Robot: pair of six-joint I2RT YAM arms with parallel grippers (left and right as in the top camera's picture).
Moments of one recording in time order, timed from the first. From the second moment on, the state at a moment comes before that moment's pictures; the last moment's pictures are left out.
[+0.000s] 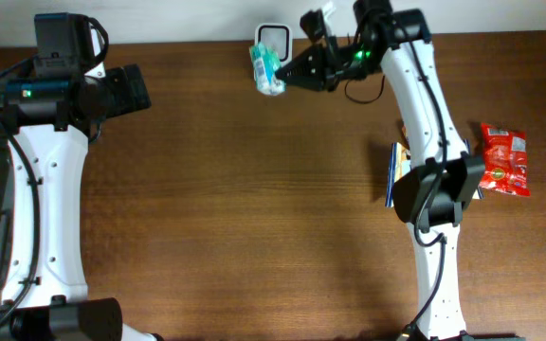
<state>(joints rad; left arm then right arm) 0.05 1.69 1.87 -1.12 -0.11 -0.18 0.17 2.49 2.71 -1.49 -1.52 -0.08</state>
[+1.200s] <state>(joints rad) 0.05 1.69 1.87 -1.12 -0.11 -0.18 0.42 2.63 2.89 -0.86 0.26 -0.26</state>
